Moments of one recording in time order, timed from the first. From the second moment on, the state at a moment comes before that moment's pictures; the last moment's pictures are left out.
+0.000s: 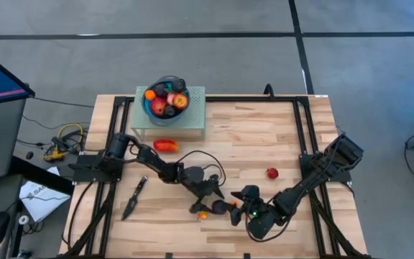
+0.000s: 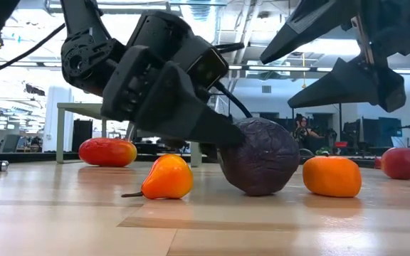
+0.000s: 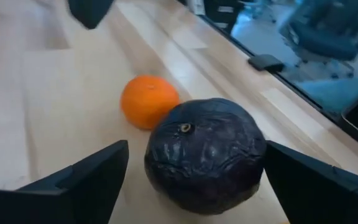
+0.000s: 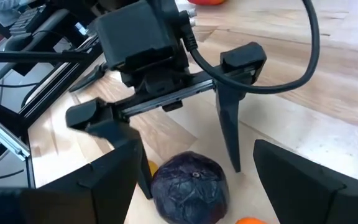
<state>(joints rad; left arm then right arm) -0.20 2.12 0.90 0.83 0.38 -0.05 0.71 1.79 0.97 -0.07 0.92 1.38</state>
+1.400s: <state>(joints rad) -0.24 1.63 0.78 0.48 -0.04 0.10 0.80 1.79 0.97 -0.08 0.92 1.42</state>
